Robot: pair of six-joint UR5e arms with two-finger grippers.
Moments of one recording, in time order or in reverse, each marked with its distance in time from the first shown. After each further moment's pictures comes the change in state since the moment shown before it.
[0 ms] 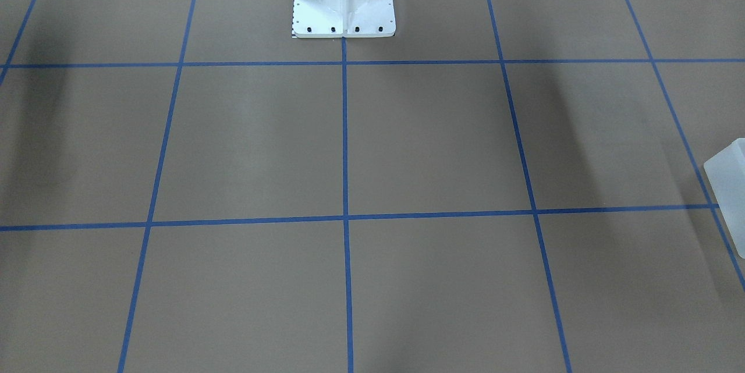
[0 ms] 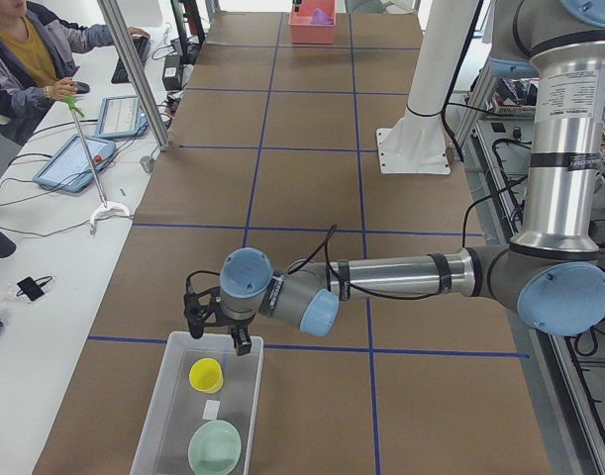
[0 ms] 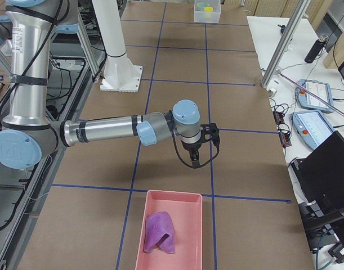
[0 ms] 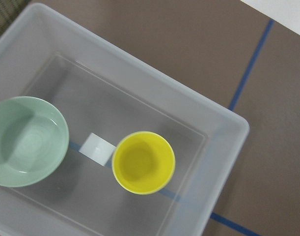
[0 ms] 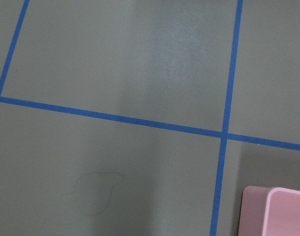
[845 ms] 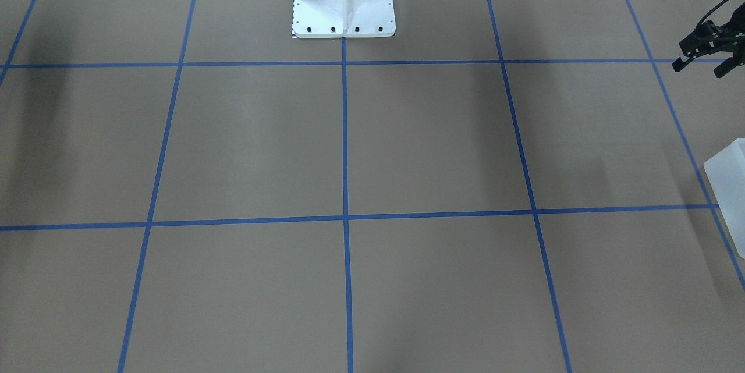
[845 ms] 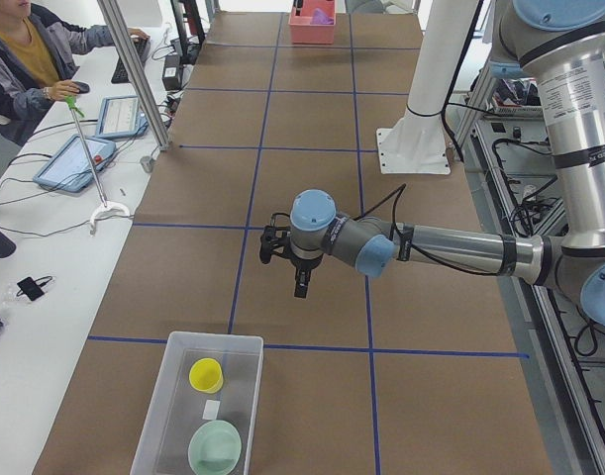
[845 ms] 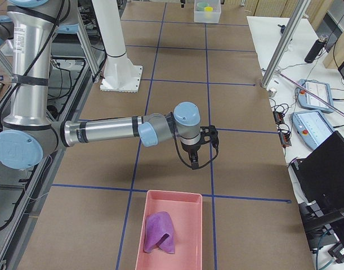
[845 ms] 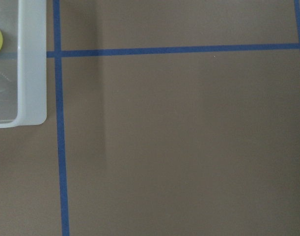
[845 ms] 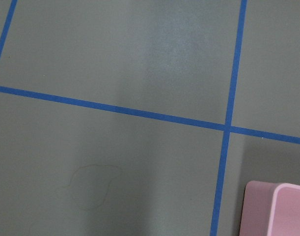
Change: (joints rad) left arm 0.242 0.247 -0.366 0.094 0.017 0.244; right arm -0.039 0.001 -0.010 -0.002 -0.016 -0.002
